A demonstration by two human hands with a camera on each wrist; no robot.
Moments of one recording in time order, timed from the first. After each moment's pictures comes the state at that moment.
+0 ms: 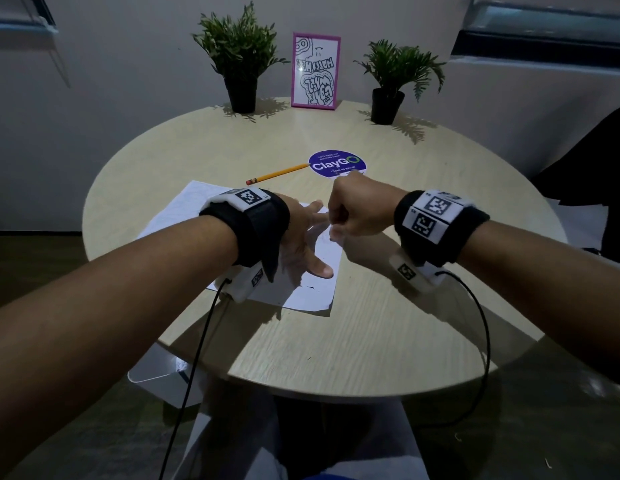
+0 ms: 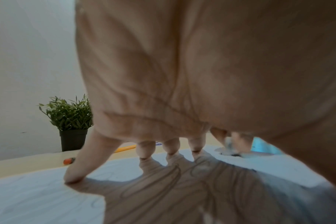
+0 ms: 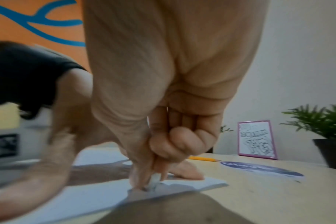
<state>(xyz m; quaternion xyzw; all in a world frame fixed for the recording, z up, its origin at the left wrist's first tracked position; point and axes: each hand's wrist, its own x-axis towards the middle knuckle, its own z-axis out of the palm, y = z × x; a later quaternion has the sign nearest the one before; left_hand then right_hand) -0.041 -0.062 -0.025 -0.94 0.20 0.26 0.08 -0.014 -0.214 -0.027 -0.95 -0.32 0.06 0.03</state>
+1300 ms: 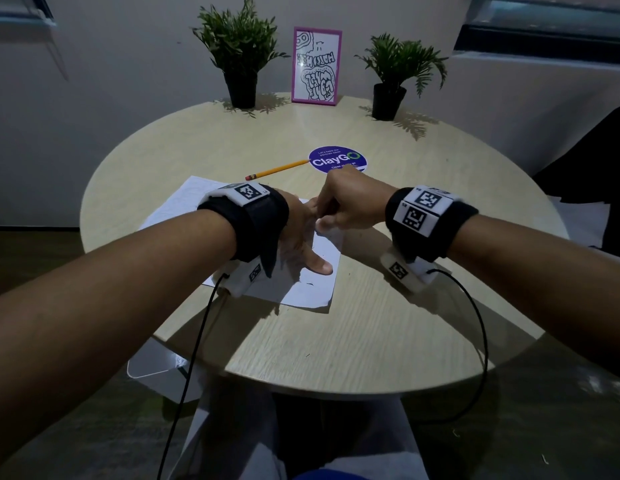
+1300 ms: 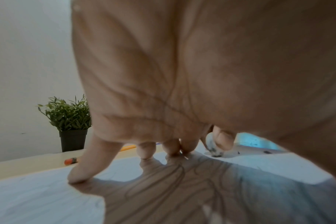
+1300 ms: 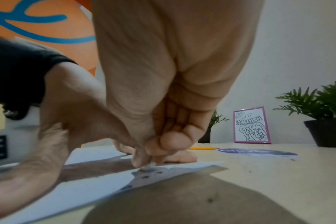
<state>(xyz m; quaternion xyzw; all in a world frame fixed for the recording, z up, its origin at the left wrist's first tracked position) -0.053 -0.065 -0.018 -0.95 0.20 0.24 0.03 -0.006 -0.204 -0.032 -0.93 -0.35 0.03 0.08</state>
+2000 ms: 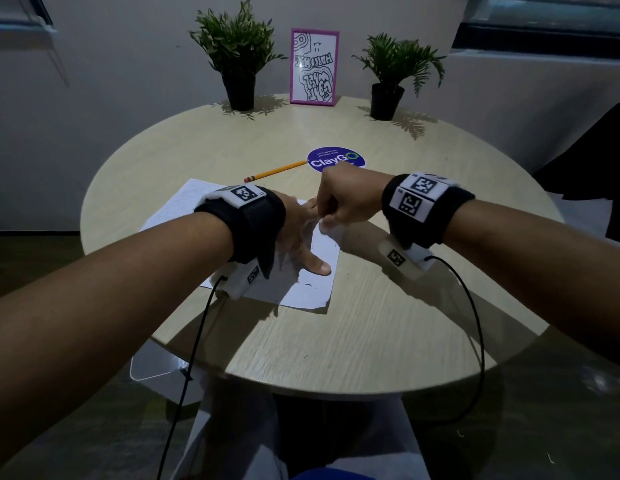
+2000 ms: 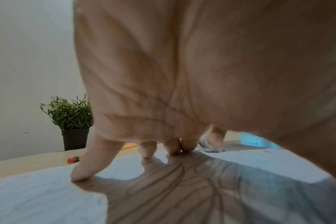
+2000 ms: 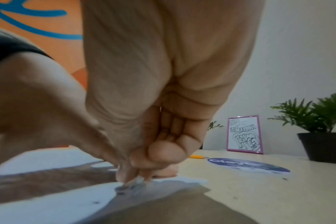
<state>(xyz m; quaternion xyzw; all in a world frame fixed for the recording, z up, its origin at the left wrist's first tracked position) -0.043 -0.063 -0.024 -0.95 0.19 0.26 0.05 0.002 -0.205 -0.021 -0.93 -0.35 0.08 0.02</state>
